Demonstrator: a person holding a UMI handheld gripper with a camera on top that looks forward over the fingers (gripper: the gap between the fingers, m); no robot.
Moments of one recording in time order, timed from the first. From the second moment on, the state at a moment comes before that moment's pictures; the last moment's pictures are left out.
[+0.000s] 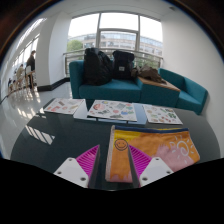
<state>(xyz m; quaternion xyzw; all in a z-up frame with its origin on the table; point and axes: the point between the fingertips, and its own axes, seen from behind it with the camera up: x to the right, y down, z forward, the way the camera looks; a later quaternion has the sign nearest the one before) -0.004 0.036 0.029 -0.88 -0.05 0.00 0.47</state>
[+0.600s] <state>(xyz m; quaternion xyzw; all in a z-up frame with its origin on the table) 0.004 0.059 -0.009 -0.90 -0.08 -0.06 0.43</state>
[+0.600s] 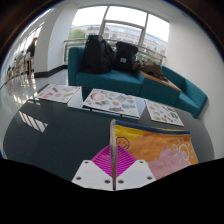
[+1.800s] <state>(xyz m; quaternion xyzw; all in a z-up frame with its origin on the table) 0.256 0.036 0.206 -0.82 0.08 -0.02 0.57</state>
